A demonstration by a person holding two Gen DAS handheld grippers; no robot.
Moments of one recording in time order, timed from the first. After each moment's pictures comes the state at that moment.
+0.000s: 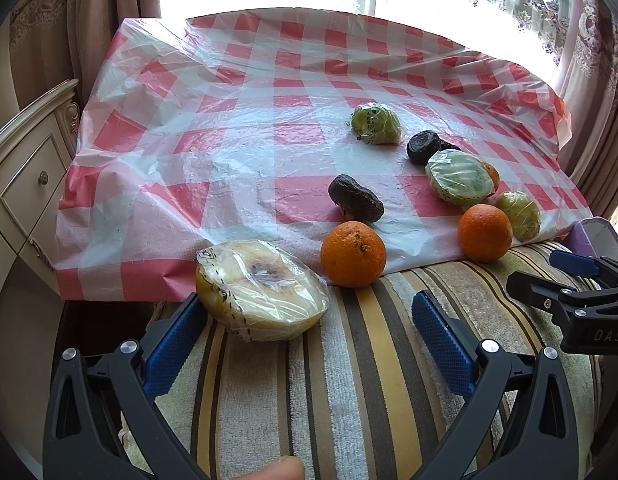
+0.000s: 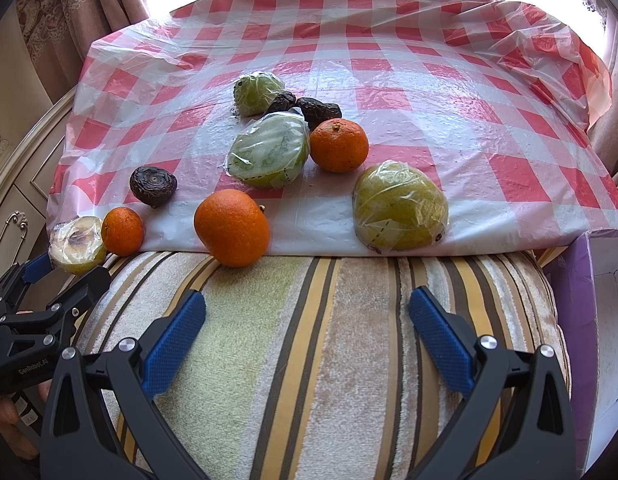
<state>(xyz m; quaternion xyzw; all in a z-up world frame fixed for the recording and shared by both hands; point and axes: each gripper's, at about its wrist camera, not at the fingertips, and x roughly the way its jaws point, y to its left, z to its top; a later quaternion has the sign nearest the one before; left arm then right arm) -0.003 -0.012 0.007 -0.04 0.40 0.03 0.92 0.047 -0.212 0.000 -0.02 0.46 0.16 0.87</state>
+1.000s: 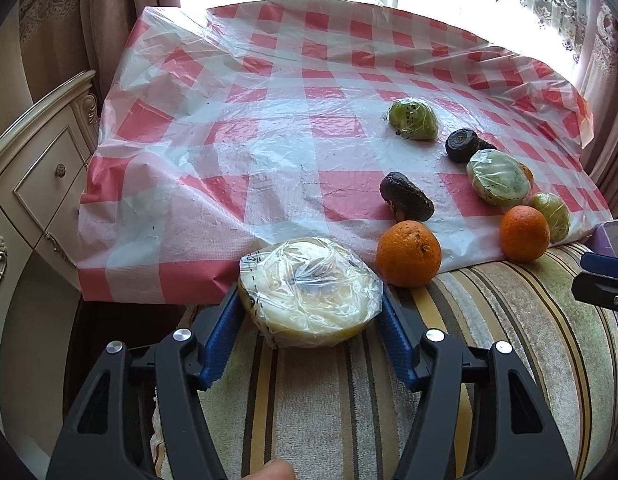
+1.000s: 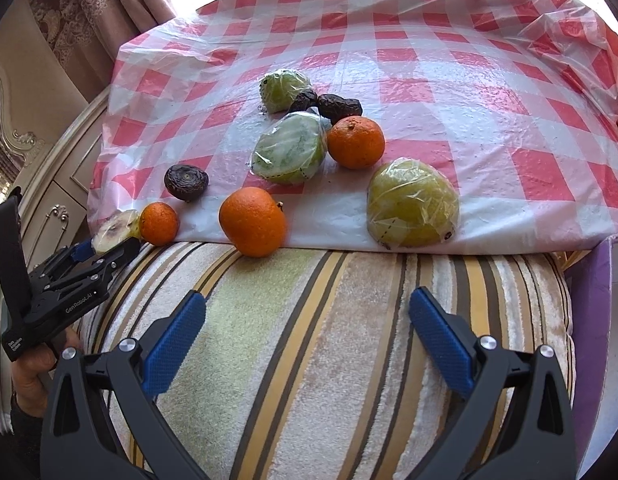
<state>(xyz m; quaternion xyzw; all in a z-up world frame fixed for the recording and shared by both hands) 0.000 0.014 0.005 -0.04 0.42 0.06 0.91 0.051 -0.237 0.012 0.02 0.49 0.24 0.84</state>
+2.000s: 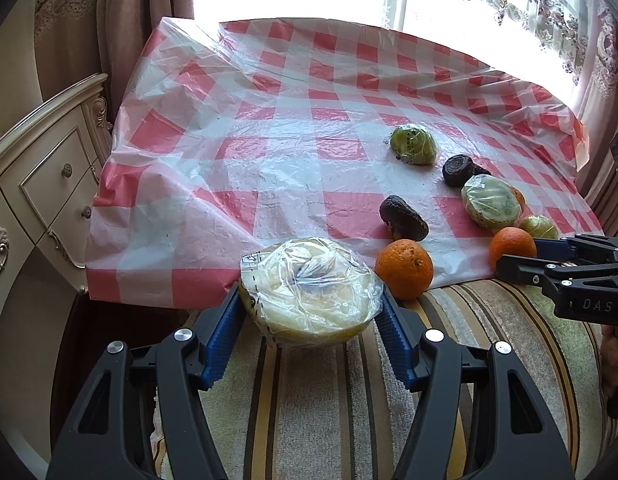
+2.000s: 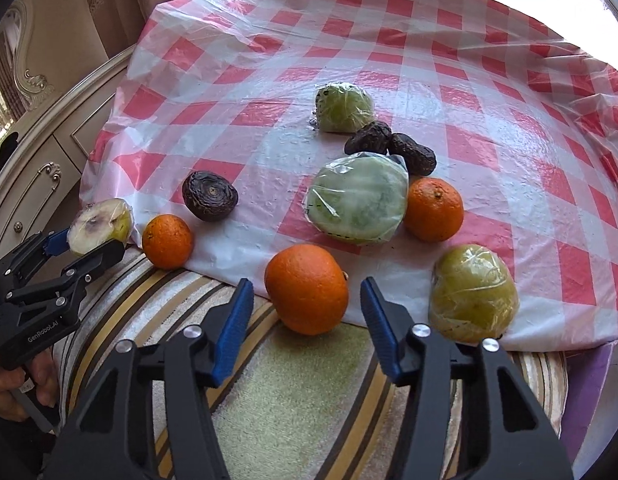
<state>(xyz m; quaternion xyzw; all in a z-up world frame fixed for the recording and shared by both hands) -0.011 0.018 0.016 -0.06 0.38 0.07 0.92 0.076 -0.170 0.012 -0.08 0.46 0.28 0.84</state>
